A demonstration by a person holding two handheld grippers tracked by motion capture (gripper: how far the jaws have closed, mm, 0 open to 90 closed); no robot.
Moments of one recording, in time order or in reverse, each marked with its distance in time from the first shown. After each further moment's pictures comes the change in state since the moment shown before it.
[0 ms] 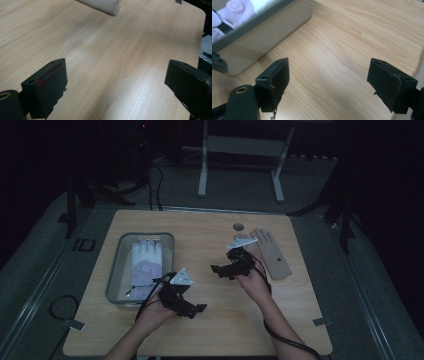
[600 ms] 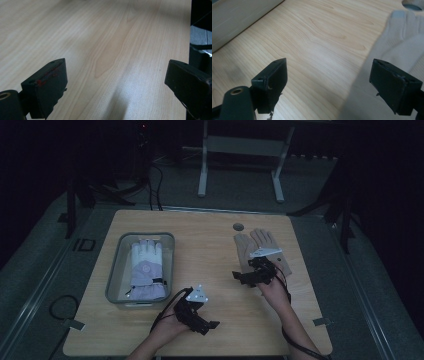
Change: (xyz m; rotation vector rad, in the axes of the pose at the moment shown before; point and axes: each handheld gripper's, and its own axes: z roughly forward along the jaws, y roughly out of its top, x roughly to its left) left arm -0.026 -0.022 0.049 0.031 -0.087 0.045; right arm -0.046 -0.056 -0.023 -0.012 -0.040 0.062
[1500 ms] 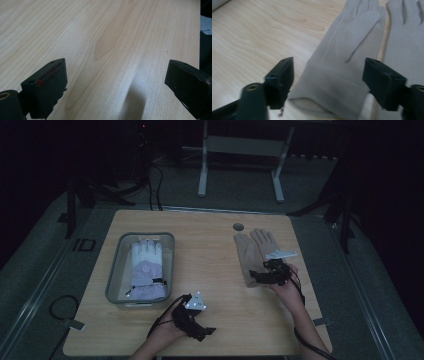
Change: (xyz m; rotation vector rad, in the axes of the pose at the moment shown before) left arm -0.002 -0.019 0.005 0.035 0.018 0.036; right arm -0.044 -0.028 -0.011 0.001 -0.121 0.034
